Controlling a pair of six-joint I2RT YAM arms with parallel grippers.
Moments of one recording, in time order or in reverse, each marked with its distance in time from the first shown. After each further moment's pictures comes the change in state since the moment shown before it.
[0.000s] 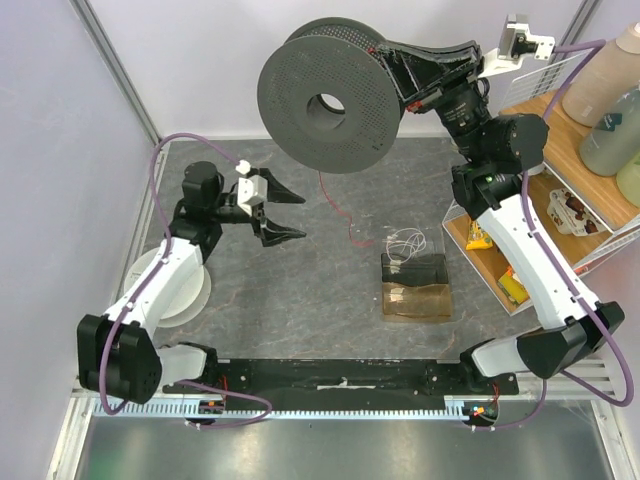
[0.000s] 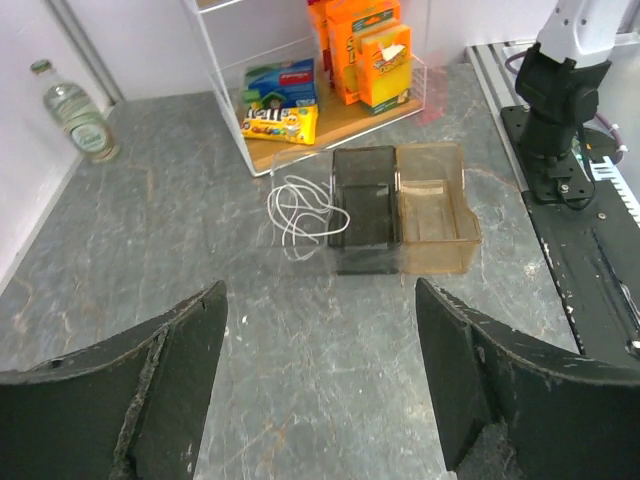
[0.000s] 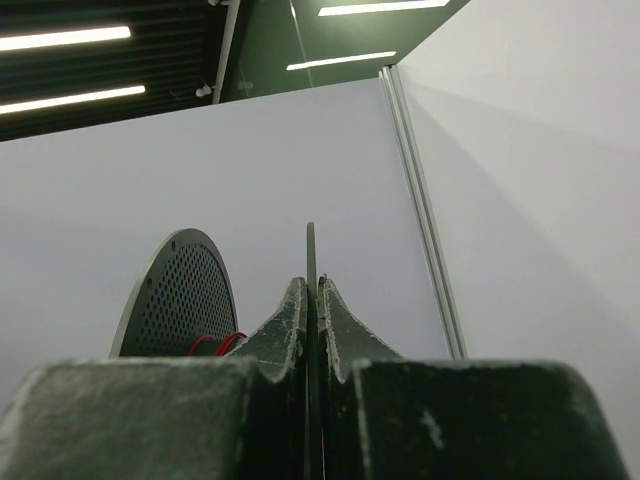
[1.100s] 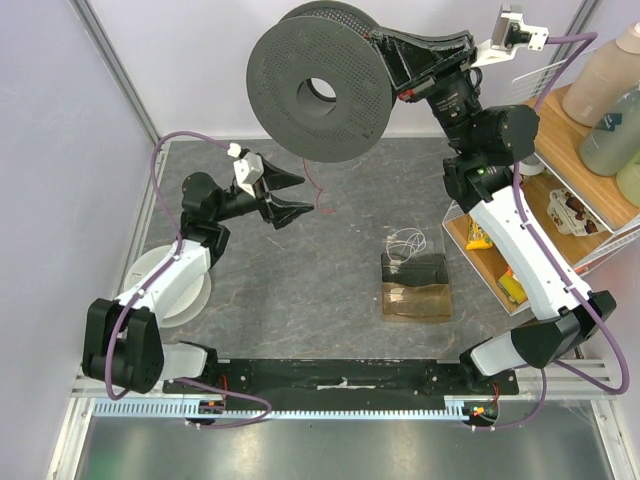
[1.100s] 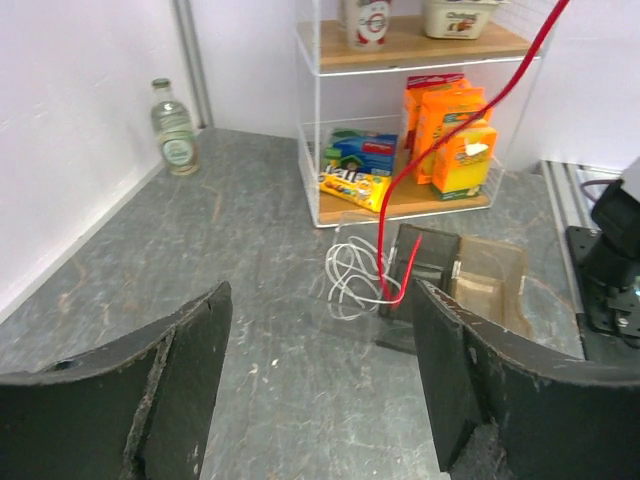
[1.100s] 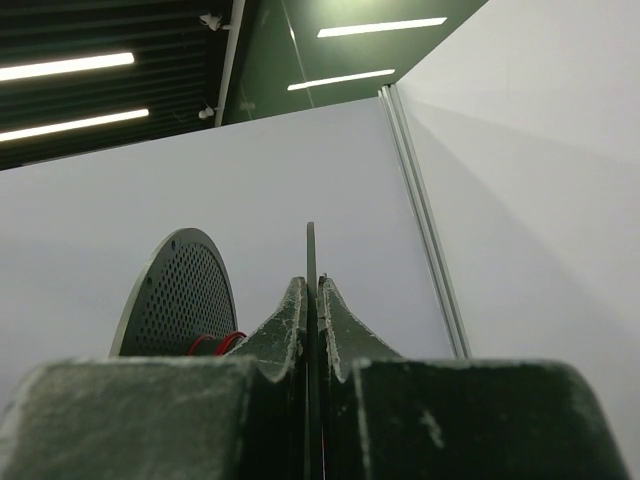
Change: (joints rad) left arm -0.051 0.059 -0.106 0.589 -0.272 -0.515; right arm 0.040 0.064 0.088 -0.010 0.060 0.001
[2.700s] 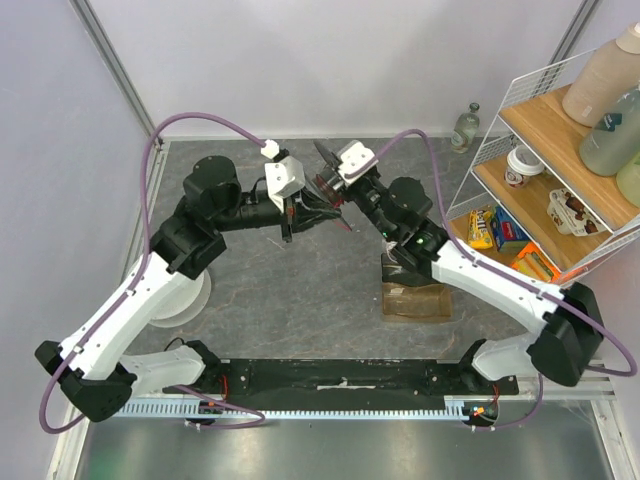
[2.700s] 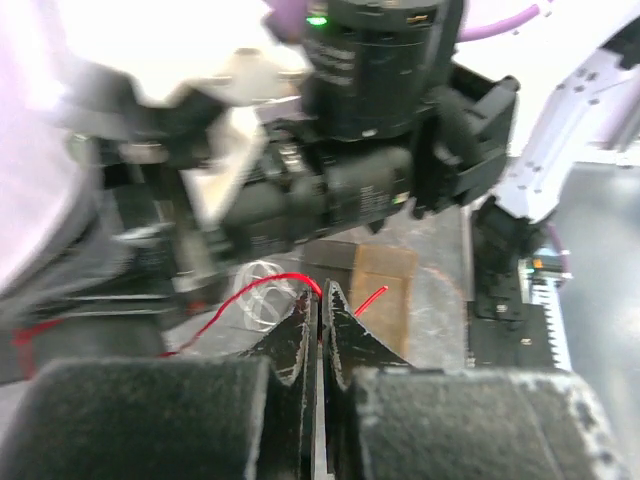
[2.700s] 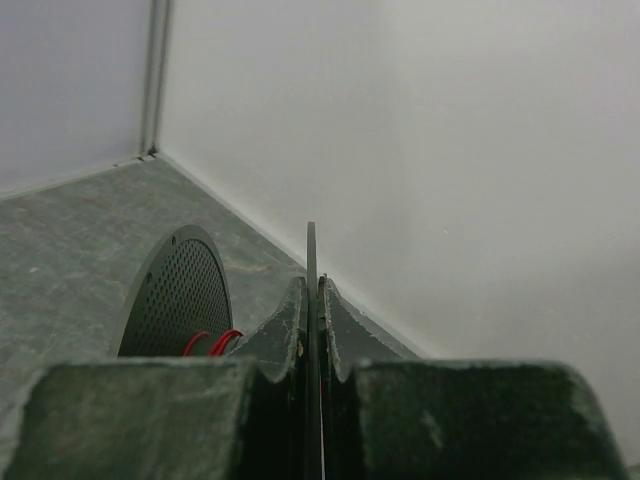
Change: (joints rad) left arm -0.454 -0.178 0.467 -0.930 -0.315 0.245; right arm 0.344 -0.077 -0.585 -0.179 0.521 -1.150
